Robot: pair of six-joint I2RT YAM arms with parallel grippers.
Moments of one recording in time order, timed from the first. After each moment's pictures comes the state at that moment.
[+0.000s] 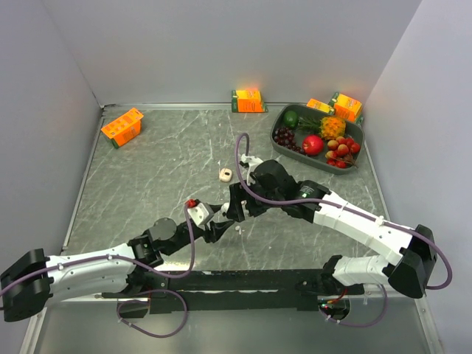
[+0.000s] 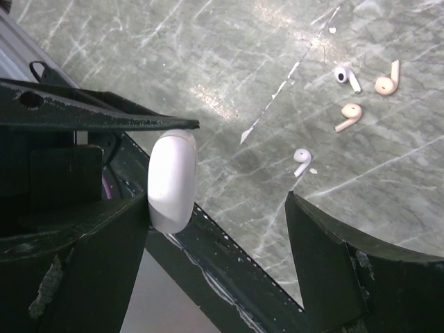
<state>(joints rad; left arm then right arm) -1.10 0.85 0.25 0.62 -0.11 -0.03 0.90 1.21 1.03 -0.54 -0.14 0.49</state>
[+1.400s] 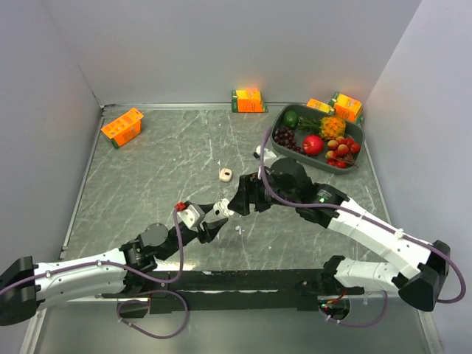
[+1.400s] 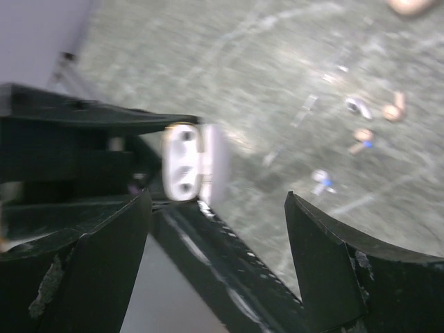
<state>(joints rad) -1.15 0.71 0.22 0.56 -0.25 -0.01 0.87 1.10 1.01 -0.48 -0.15 0.57</state>
